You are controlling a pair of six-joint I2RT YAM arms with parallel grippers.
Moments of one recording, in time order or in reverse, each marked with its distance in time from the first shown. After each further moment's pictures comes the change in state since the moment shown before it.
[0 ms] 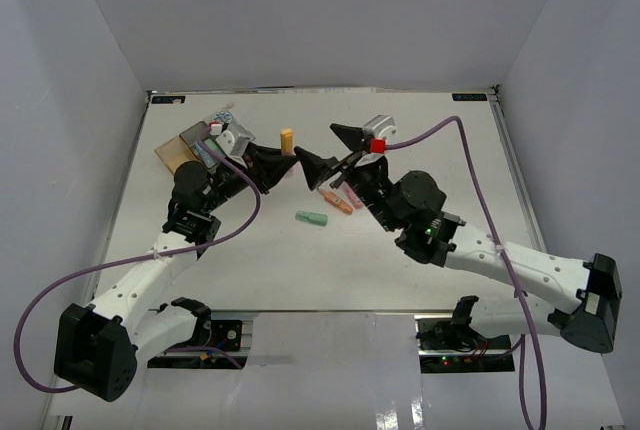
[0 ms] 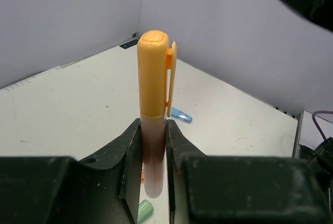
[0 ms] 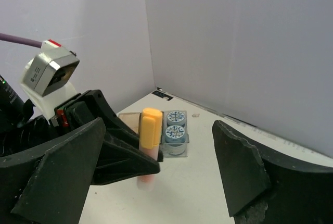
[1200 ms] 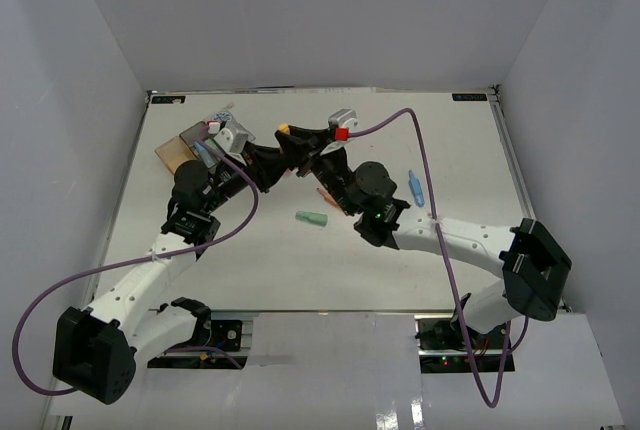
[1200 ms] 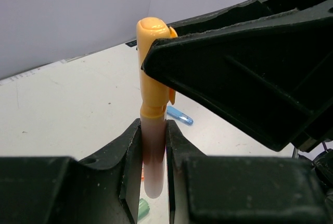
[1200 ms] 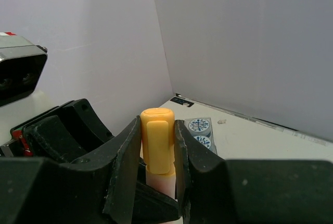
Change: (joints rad) left arm -0.002 -0.016 0.011 -0.065 -0.047 -0.020; right arm -0.063 0.291 0.051 0.269 -0.080 0.129
